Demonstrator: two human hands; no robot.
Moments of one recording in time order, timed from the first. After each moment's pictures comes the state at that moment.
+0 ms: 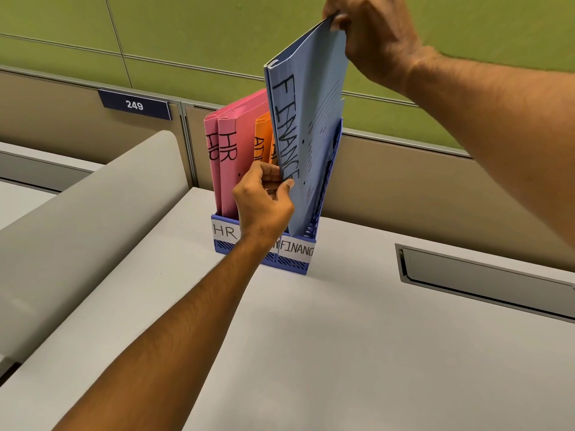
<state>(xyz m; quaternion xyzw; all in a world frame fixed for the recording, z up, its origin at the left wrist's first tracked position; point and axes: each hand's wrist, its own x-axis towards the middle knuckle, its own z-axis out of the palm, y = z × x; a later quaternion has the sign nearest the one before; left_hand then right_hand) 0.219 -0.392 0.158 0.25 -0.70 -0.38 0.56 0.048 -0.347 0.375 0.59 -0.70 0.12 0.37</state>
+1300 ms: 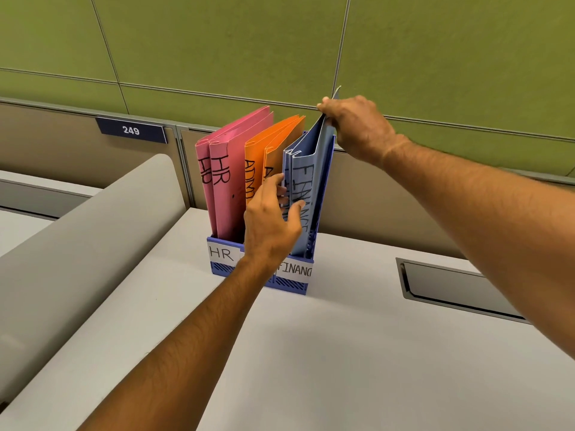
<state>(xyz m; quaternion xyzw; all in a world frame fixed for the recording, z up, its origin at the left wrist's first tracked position) 0.200 -0.389 0.161 0.21 -0.78 -0.30 0.50 0.026 -0.340 0.299 0.56 -0.78 0.08 0.28</state>
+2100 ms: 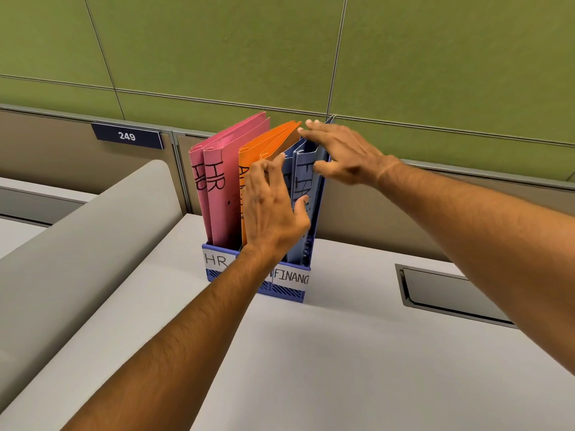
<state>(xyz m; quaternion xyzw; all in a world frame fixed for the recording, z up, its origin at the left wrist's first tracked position) 0.181 -0.397 0.183 0.26 -0.83 -0.10 0.48 0.023 -0.337 0.276 0.62 -0.77 0.08 0.13</state>
